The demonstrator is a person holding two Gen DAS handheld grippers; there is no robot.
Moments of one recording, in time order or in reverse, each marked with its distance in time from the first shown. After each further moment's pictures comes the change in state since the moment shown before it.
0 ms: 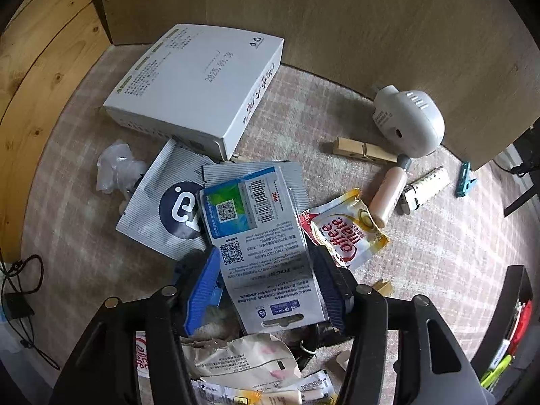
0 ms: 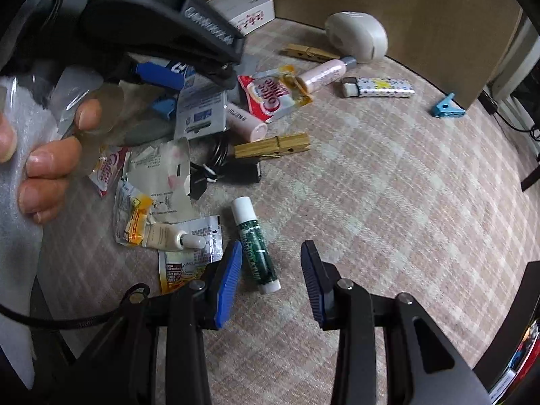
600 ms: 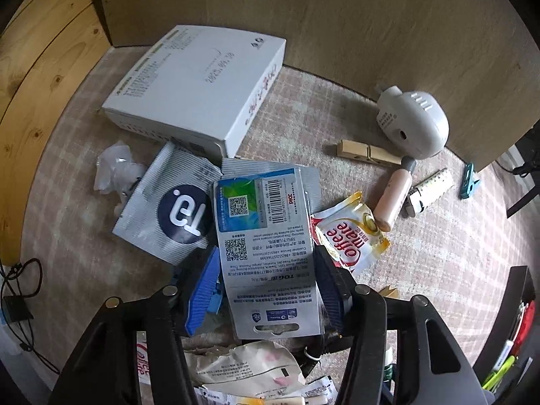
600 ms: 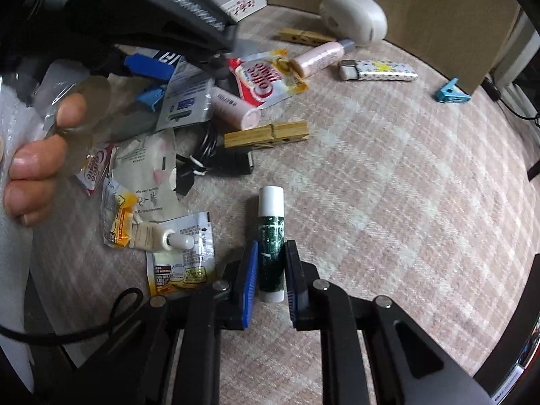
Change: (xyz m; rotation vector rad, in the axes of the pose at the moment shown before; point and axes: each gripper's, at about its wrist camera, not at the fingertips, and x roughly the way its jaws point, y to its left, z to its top) left arm 0.000 -0.008 -0.011 -0.005 -0.030 -0.017; right arm 0.003 -0.019 0.002 0.056 0.005 0.009
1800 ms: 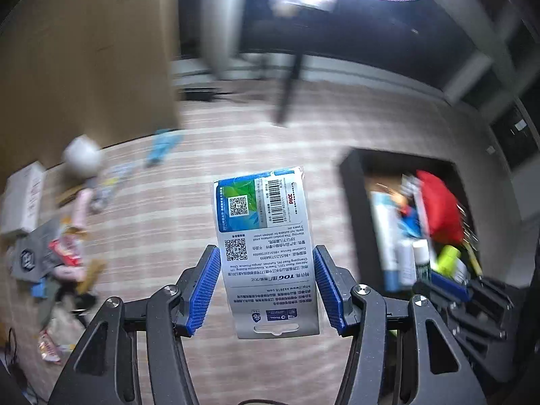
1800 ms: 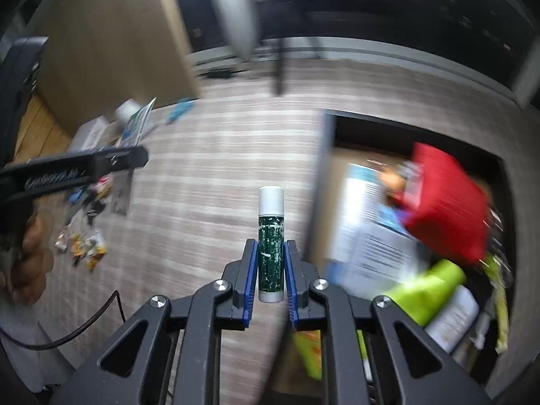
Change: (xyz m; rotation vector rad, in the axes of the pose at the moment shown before) left arm -0.116 -0.262 -0.129 0.619 -0.064 -0.311; right arm -0.163 -0.203 -0.187 0.540 -0.228 -0.177
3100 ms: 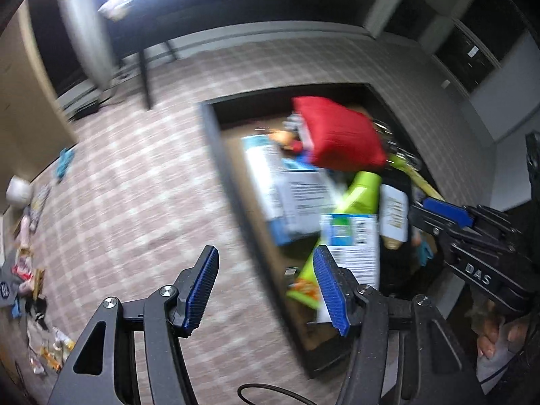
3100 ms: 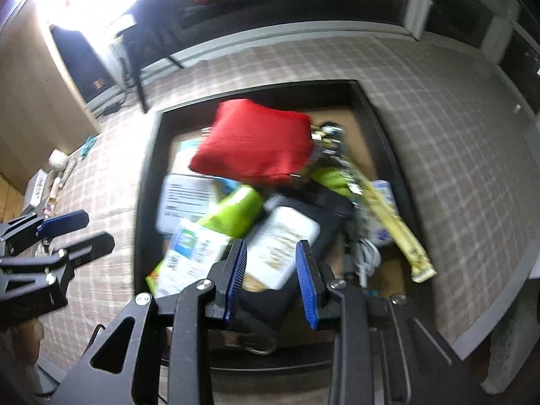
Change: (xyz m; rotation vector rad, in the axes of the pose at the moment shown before) left arm -0.001 -0.091 -0.042 0.208 0.059 -0.061; right arm -0.054 -0.109 -0.055 0.225 -0.023 -0.143
